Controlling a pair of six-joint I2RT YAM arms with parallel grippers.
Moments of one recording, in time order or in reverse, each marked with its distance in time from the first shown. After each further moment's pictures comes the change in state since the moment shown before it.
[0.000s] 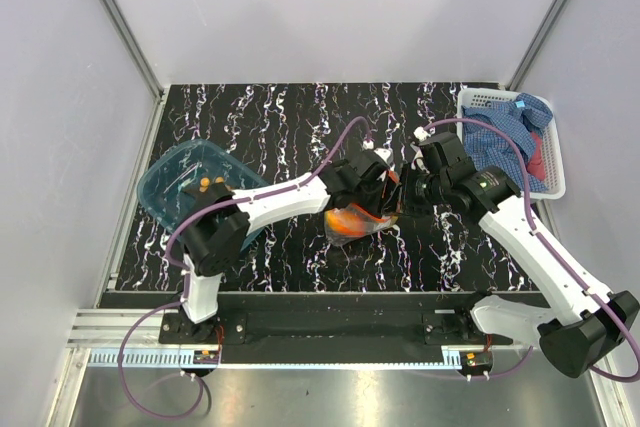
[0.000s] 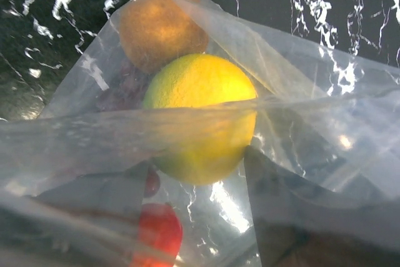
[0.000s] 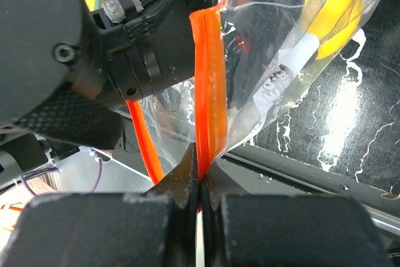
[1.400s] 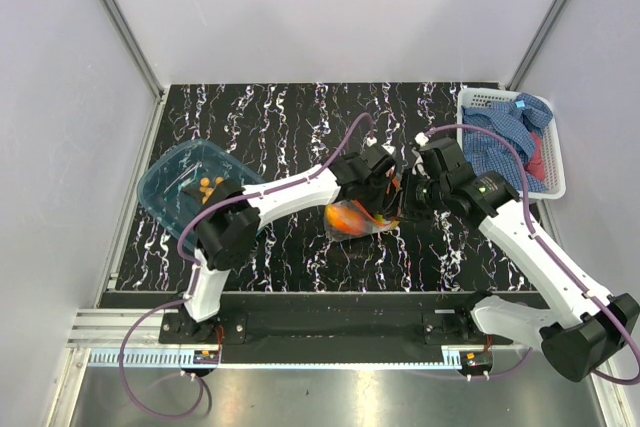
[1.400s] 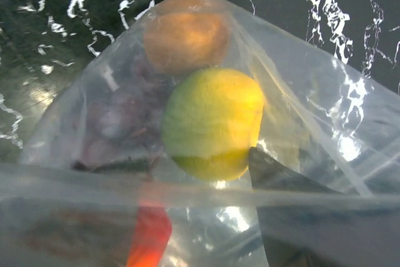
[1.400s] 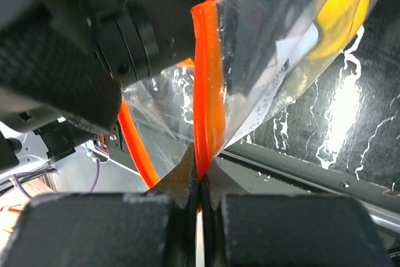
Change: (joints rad) left arm 0.005 0.083 0.165 -0.173 -0.032 -0.037; right arm 0.000 -0.019 -0.047 0.018 0.002 0.012
